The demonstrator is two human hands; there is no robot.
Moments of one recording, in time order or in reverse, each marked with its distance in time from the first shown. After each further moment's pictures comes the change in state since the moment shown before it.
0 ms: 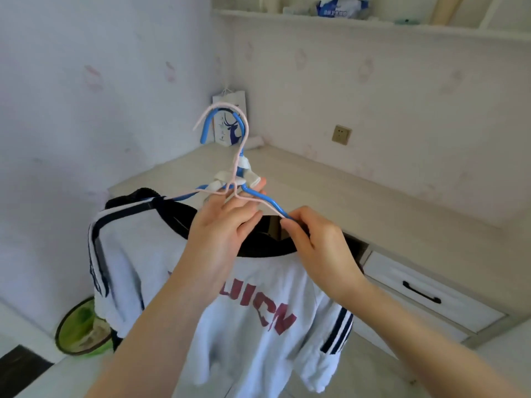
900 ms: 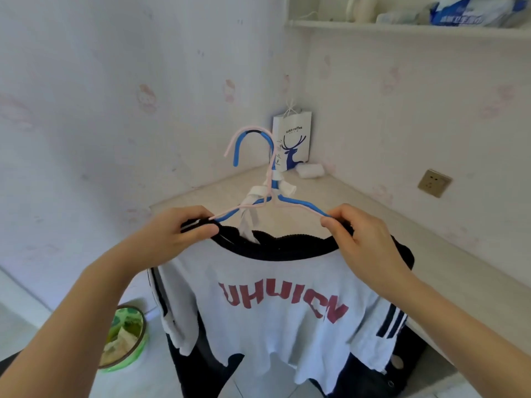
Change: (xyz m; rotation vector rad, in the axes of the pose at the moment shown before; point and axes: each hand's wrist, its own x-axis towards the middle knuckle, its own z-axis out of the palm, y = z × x) left_hand 0.239 0.044 -0.137 1.342 -0.001 0.056; right_hand 0.282 0.099 0.028 0.035 -0.148 -0.220
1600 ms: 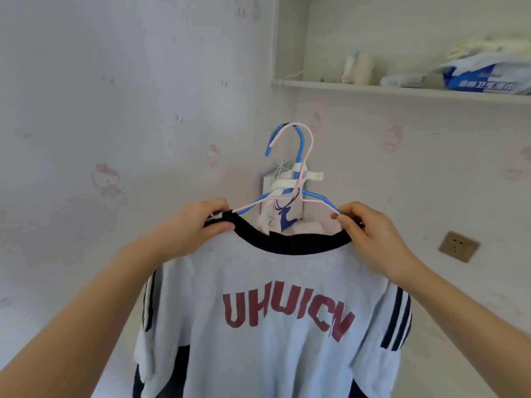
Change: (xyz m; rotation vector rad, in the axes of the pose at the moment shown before) left_hand 0.290 -0.077 -0.098 0.213 0.048 0.289; right_hand 0.267 0.061 0.051 -0.065 0.120 0.068
